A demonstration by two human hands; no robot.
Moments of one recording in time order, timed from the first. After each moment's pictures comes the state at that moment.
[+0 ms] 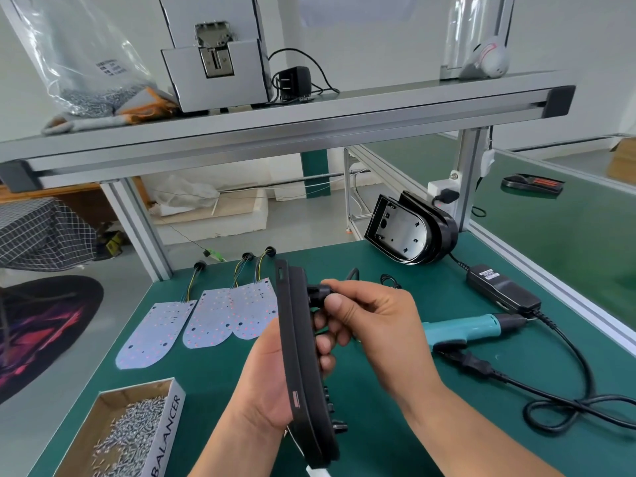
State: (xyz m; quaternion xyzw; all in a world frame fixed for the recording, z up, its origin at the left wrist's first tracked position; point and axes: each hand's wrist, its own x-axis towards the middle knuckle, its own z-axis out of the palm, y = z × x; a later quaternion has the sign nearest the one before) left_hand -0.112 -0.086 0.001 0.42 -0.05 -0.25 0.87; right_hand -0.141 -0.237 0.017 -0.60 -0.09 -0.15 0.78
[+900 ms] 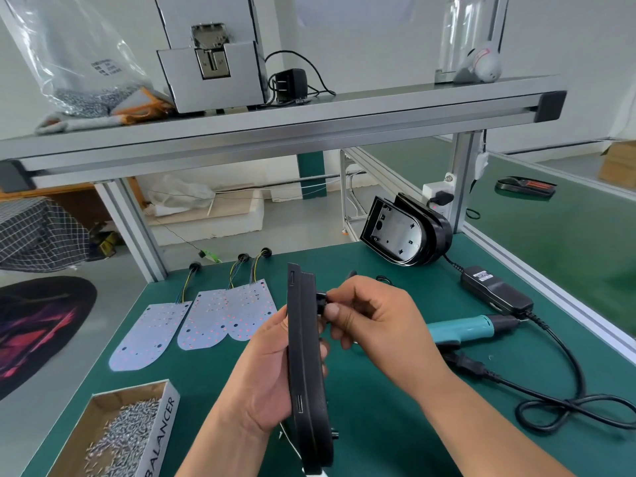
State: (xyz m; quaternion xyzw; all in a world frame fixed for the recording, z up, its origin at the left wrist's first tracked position) left_hand -0.115 -0.084 0.016 0.47 -0.03 -0.26 0.84; right_hand -0.140 -0.255 0.017 -0.72 -0.12 -0.16 0.66
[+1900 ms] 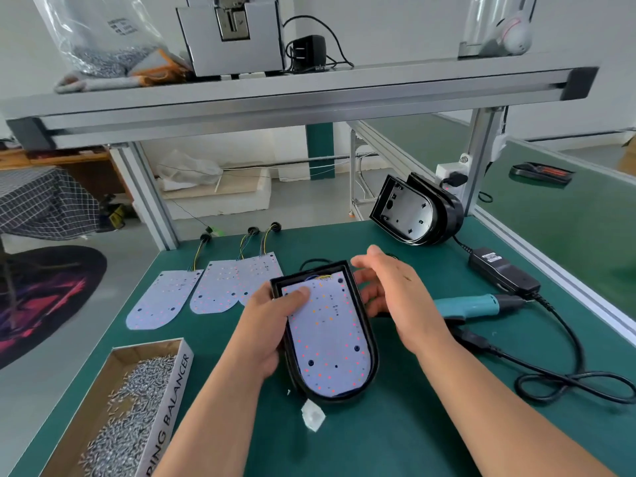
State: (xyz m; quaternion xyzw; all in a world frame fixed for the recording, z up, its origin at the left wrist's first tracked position) left_hand -0.091 -0.066 -0.013 0.63 0.03 -0.12 0.76; right_hand -0.110 -0.273 -0.013 -0.71 0.05 -0.10 0.70
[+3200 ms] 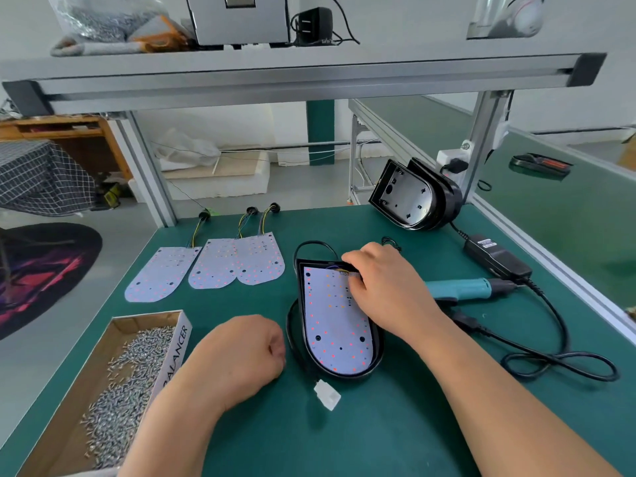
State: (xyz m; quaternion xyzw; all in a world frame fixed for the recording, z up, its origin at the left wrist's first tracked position) left_hand -0.147 -0.018 -0.004 0.98 -0.12 -0.12 0.14; right_hand -0.118 -0.272 -0.017 -0.97 -0.07 -0.16 0.14
